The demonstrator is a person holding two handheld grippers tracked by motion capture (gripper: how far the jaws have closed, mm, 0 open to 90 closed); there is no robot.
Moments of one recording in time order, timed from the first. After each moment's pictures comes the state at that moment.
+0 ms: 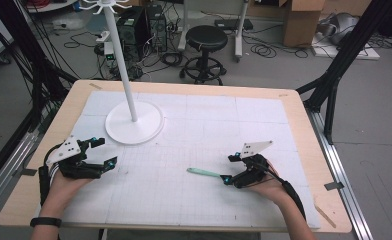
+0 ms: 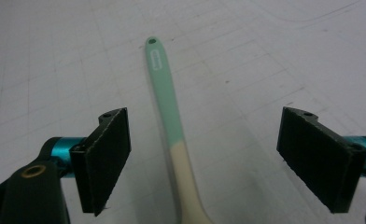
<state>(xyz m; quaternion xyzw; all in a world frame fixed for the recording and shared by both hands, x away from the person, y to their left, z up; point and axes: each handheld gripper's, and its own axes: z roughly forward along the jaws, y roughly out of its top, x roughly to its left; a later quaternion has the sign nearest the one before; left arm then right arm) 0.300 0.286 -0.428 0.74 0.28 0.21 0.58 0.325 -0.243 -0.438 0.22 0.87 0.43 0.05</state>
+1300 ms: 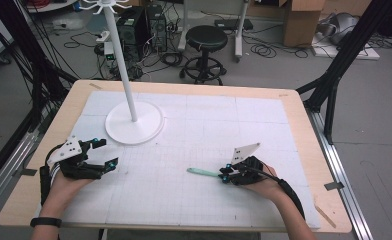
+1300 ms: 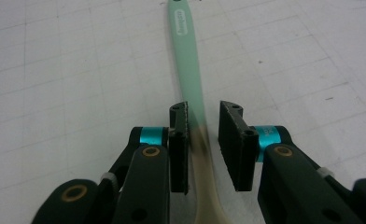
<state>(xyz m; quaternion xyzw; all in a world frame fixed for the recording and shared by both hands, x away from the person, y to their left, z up) 0.300 0.285 -0.429 0.74 0.28 0.20 0.58 0.323 -0.228 -0.439 0.16 0.92 0.36 0.05</state>
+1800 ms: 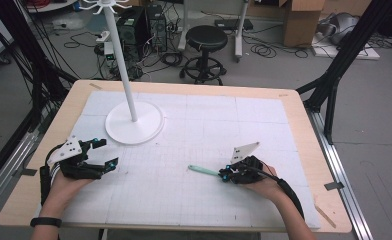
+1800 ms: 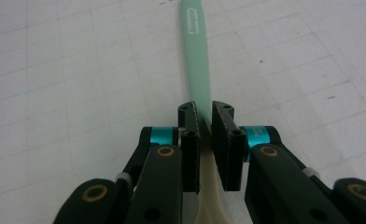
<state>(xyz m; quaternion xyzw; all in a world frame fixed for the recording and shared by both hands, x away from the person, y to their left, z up) 0.300 0.284 -0.429 0.74 0.28 0.20 0.58 0.324 -0.227 -0.438 0.16 0.92 0.36 0.04</state>
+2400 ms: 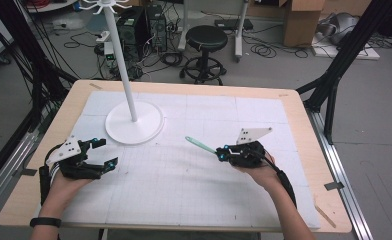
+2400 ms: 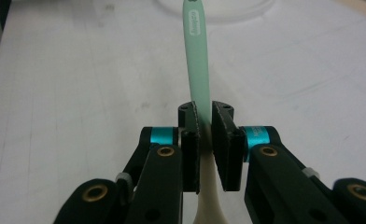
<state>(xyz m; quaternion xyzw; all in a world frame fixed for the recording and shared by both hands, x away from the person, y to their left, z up) 0.300 0.285 -0.428 0.74 0.27 0.20 0.58 0.342 -0.225 -0.396 0.20 0.85 0.47 0.09</state>
